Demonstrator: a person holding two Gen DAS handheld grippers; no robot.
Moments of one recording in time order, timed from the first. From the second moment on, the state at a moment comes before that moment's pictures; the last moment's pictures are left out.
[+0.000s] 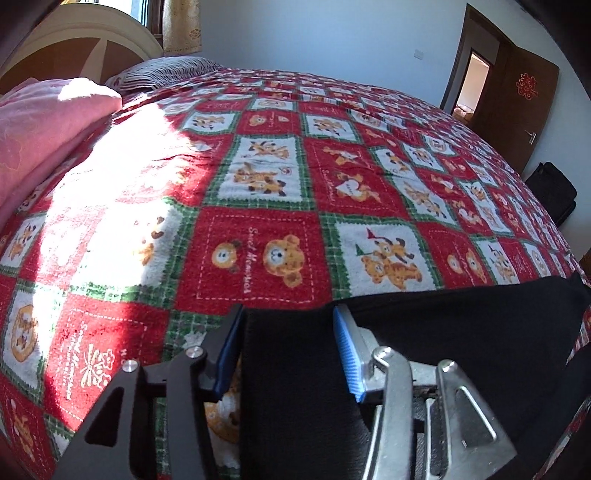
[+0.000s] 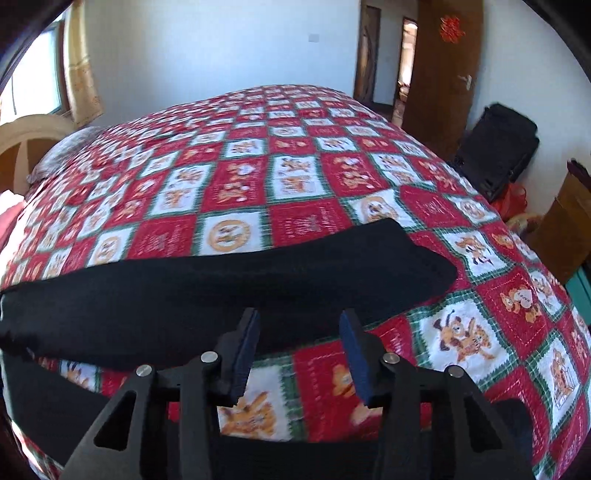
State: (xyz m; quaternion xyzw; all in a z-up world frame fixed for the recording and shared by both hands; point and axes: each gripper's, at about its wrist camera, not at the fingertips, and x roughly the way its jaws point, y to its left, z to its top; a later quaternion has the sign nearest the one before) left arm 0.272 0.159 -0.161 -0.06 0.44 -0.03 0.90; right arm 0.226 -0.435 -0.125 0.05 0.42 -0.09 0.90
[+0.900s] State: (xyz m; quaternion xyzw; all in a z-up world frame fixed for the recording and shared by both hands) left arm 0.286 0.151 -0.162 -0.03 0.46 -0.05 0.89; right arm 0.357 -0.550 -0.168 0.08 0.50 -0.11 0.85
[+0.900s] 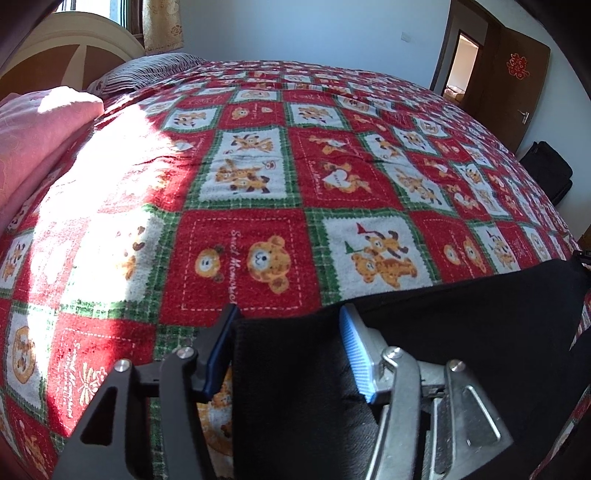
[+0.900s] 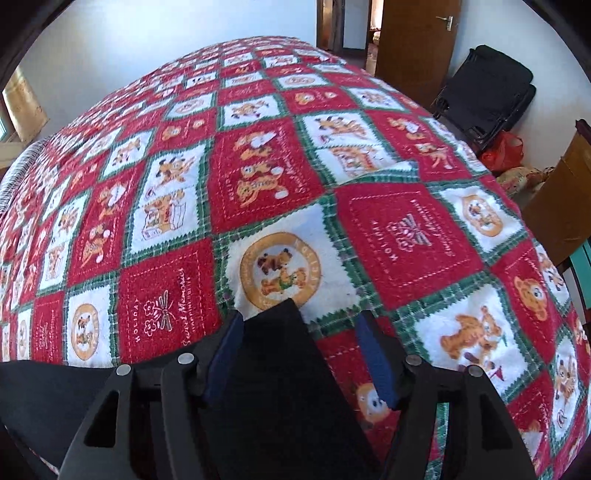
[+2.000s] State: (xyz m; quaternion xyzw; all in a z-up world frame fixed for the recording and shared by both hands) left arm 0.186 0.165 -0.097 -0.09 0.30 -0.13 0.94; right arm 0.162 -0.554 -0.062 0.13 0.28 -0.08 0.95
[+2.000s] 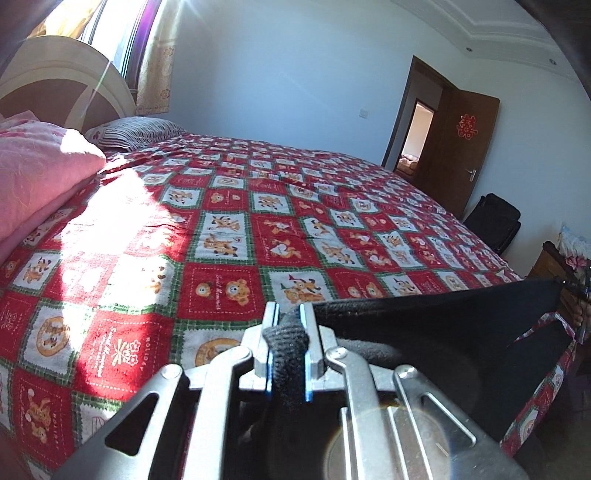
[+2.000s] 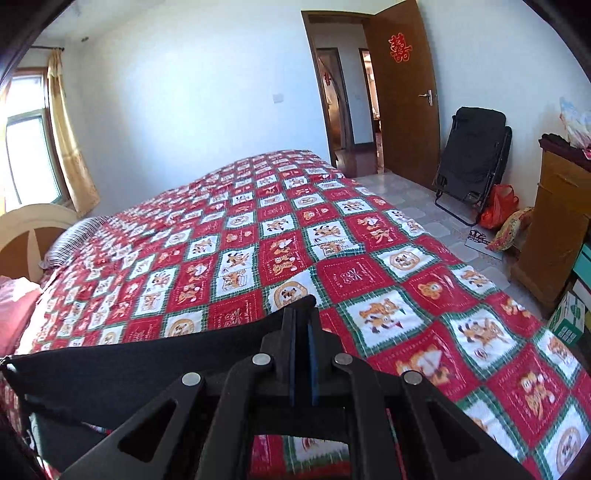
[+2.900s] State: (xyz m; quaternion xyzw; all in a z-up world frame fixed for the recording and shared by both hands) left arm 0.065 0.166 -0.171 -0.06 0.31 -0.14 0.94; right arm 0.026 -0.568 -0.129 0.14 0.31 -0.08 0.94
